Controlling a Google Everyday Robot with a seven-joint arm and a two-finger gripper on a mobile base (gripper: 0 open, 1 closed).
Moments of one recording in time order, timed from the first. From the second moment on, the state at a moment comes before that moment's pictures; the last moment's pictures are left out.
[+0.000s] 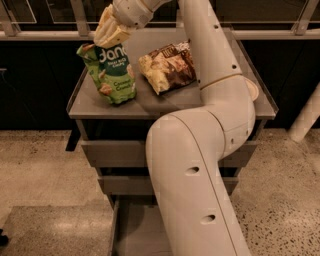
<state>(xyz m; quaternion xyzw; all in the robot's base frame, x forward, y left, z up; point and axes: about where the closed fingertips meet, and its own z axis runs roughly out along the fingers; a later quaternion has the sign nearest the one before) 0.700 0.129 0.985 -0.83 0.36 0.17 0.39</state>
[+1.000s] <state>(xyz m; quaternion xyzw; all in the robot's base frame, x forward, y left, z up) 0.734 0.102 0.981 -0.81 0.40 0.13 0.42</state>
